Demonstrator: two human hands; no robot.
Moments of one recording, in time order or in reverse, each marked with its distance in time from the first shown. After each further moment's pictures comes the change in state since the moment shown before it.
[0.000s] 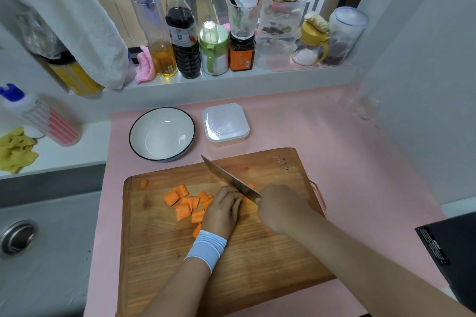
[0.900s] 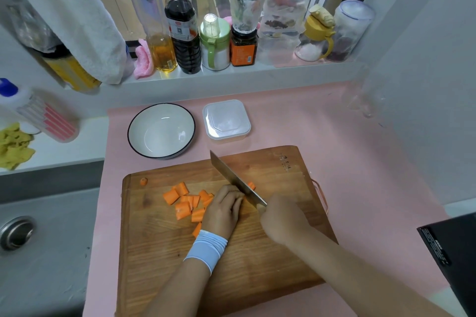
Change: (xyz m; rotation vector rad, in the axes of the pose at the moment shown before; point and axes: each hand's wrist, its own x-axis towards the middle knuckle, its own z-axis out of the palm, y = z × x) left_hand 0.000 -0.001 0.000 -0.020 0.022 0.002; right_hand 0.009 0.013 0.034 0.141 0.026 0.079
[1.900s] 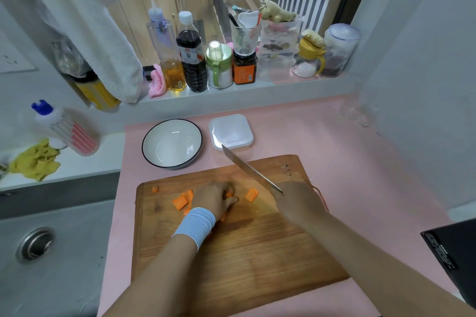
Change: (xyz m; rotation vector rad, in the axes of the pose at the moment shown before) left_hand 0.049 -0.015 -0.042 0.351 -0.472 -0.322; right_hand 0.016 0.026 -0.025 -0.061 0.253 -0.150
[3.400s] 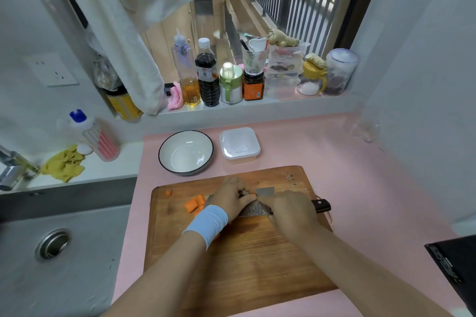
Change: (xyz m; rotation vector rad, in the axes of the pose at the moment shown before) left_hand -0.021 0.037 -0.035 -0.347 -0.028 0.078; right_hand -0.035 -0.024 -0.003 -0.419 0.144 -0.423
